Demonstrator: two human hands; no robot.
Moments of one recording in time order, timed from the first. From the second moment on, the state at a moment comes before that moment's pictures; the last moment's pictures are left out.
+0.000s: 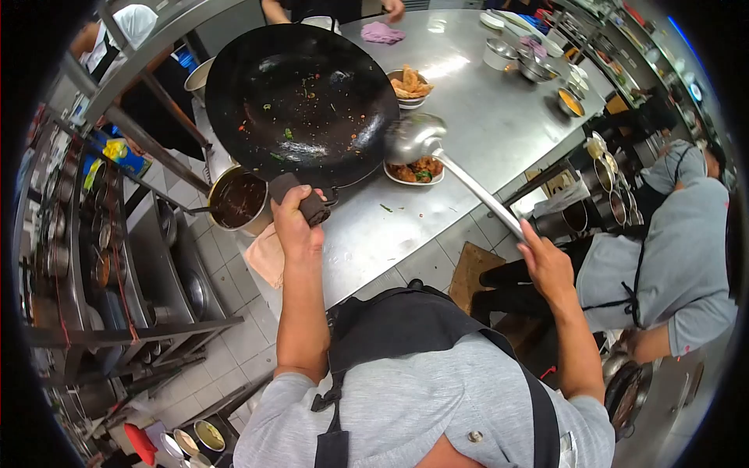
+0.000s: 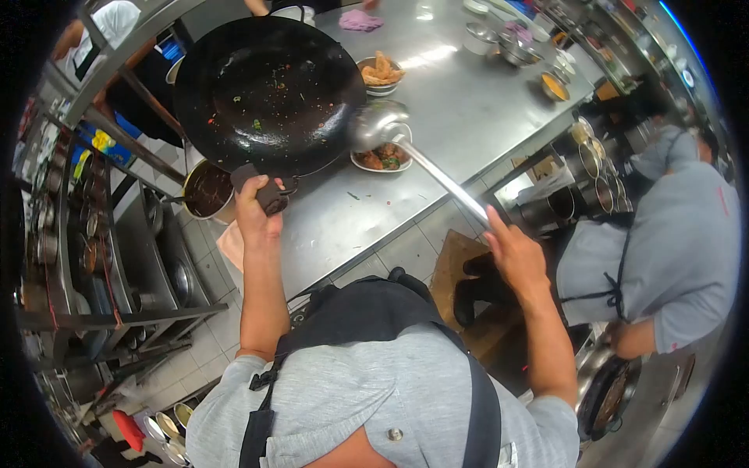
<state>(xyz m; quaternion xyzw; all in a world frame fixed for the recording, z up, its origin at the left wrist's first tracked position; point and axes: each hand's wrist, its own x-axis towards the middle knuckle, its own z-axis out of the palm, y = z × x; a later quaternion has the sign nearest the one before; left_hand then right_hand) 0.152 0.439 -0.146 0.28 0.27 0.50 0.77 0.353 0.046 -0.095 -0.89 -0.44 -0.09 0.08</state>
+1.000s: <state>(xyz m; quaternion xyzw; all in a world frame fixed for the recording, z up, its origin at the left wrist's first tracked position) 0.008 0.253 -0.076 0.08 0.33 0.52 0.78 0.353 0.169 -0.176 -0.64 -0.36 0.48 0.48</state>
